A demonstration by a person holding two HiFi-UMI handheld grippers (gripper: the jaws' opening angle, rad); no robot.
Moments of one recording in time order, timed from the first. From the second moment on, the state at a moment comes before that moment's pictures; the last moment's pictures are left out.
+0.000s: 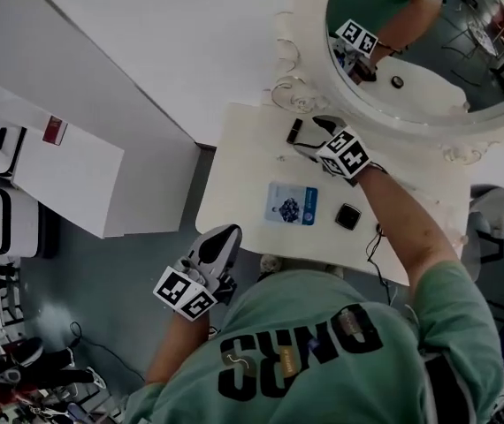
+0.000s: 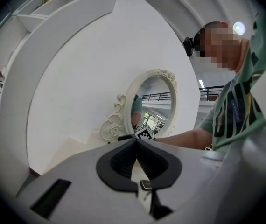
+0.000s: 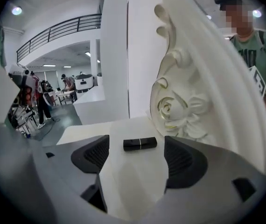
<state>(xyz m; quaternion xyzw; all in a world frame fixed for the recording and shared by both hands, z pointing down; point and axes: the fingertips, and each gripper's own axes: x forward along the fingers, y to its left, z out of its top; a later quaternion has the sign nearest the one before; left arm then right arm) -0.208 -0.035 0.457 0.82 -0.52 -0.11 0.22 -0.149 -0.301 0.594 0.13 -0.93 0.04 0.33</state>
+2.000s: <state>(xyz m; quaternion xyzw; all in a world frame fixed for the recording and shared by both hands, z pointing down) 0.061 -0.104 0.441 0.92 -0.31 -0.03 0.23 0.291 -0.140 0.709 0.26 -0.87 0.14 0.40</state>
